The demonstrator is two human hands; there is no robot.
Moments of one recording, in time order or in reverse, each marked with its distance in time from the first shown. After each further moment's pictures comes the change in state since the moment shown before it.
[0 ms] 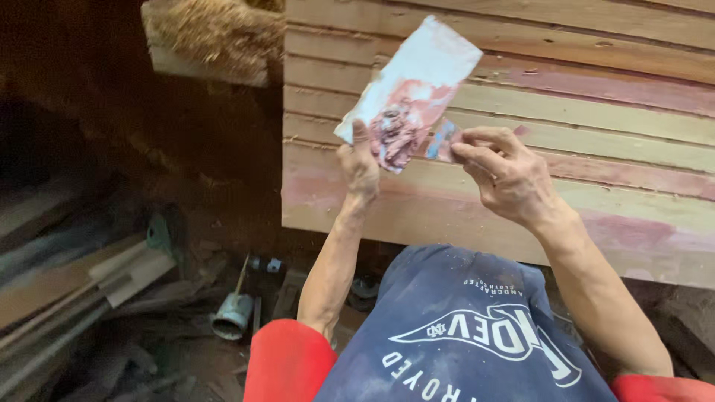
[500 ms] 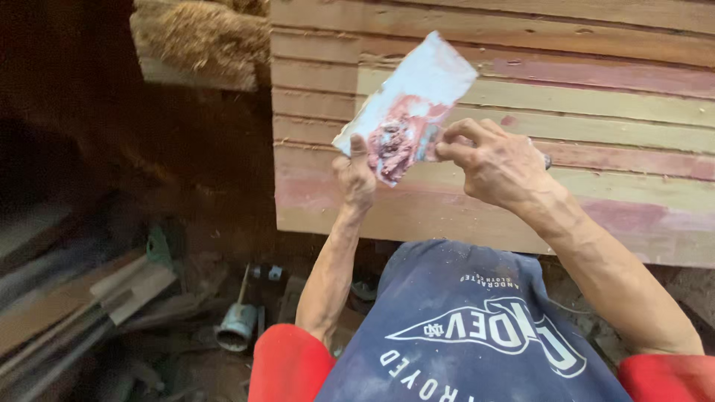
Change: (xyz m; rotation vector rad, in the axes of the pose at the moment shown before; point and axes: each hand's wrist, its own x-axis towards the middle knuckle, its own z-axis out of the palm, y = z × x) left_hand -0.028 0.010 0.000 0.144 -0.089 0.178; right_hand 0.014 -0.010 -0.013 -0.343 -0.302 0.021
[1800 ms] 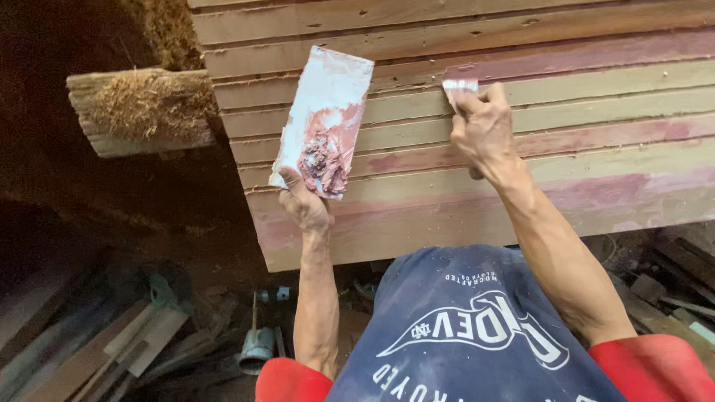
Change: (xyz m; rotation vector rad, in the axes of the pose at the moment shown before) left_hand 0.042 0.021 -0.012 -0.222 0.089 -0.104; right_hand 0.010 0.110 0.109 0.247 0.399 0.600
